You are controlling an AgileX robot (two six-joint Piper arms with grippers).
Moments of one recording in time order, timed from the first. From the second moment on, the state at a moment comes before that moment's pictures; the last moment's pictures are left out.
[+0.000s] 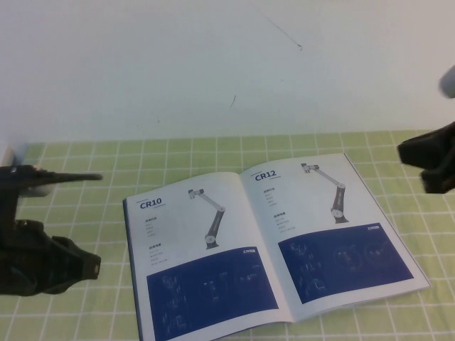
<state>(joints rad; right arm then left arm) 0.16 1.28 -0.98 0.74 0.65 -0.92 -0.09 1.09 -0.70 -0.65 0.77 0.49</state>
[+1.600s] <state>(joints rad) 0.27 1.94 -1.01 0.63 0.49 -0.72 -0.36 1.82 -1.08 -0.03 0.70 -0.17</state>
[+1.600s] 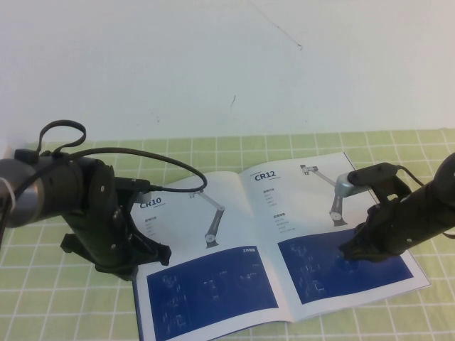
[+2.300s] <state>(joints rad) 0.28 1.93 -0.96 0.62 0.42 -0.71 -0.37 1.87 -1.10 0.07 0.75 -0.30</state>
